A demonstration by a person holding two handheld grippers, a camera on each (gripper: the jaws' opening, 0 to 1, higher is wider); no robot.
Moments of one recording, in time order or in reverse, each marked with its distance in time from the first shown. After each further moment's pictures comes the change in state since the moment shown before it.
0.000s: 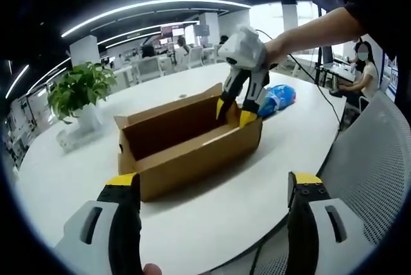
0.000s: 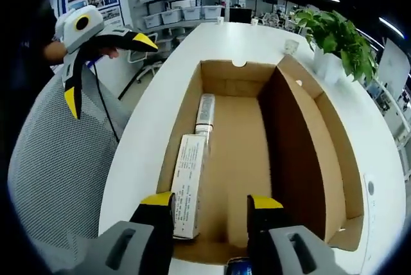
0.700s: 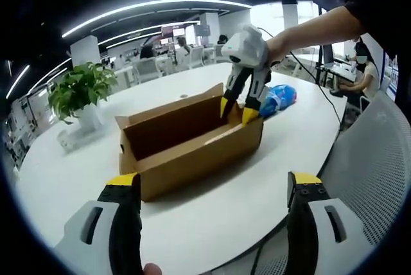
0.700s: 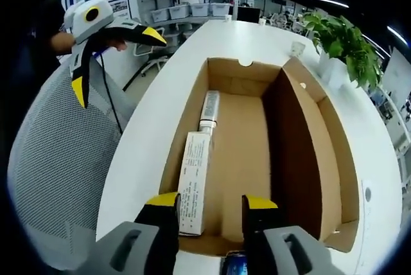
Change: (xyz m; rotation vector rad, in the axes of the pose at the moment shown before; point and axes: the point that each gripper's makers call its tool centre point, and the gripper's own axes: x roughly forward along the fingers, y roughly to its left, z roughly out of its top) left arm -0.001 0.001 0.001 0.001 -0.002 0.009; right arm -0.007 0.007 -0.005 -0.058 0.023 0.026
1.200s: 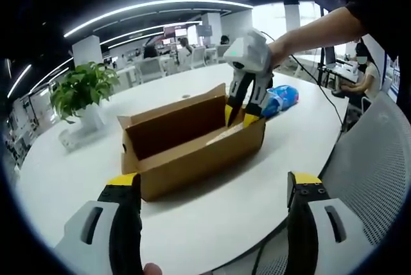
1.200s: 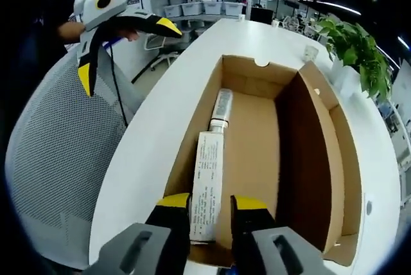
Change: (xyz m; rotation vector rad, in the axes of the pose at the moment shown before) left arm -0.001 0.003 0.000 -0.004 -0.002 0.011; right arm 0.009 0.001 -0.003 -0.114 0.044 -0.011
